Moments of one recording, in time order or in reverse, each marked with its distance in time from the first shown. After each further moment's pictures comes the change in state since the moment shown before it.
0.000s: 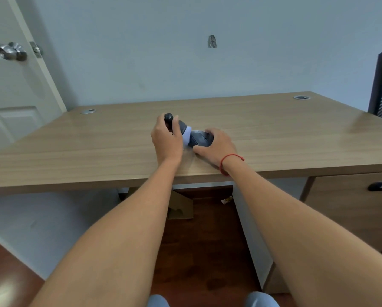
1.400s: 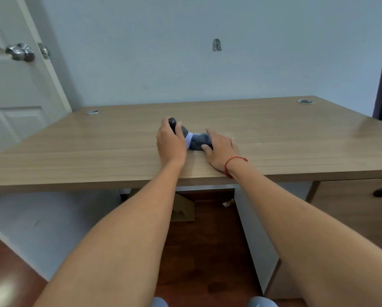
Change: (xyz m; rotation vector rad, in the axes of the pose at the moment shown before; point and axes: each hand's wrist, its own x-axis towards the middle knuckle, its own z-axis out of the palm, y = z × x) left_hand 0.003 -0.005 0.001 0.124 -0.039 -0.044; right_hand 0.008 0.000 0.002 -0.277 -0.132 -0.086
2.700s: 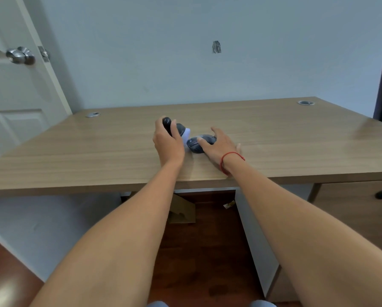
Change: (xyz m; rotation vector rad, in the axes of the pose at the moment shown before) left_hand 0.008 -0.003 0.002 -0.164 0.063 -0.054; right_hand 0.011 -0.004 0.000 0.242 0.099 0.207
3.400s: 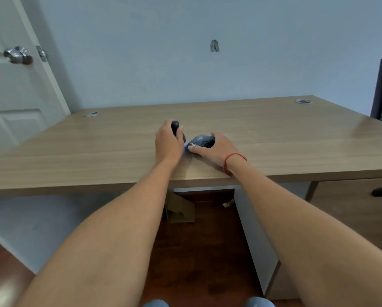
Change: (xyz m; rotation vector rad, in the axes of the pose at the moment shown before) left_hand 0.005 -0.004 -0.002 0.190 -0.220 0.164; right_hand -0.011 0.004 -0.007 0.025 -0.088 -0.036
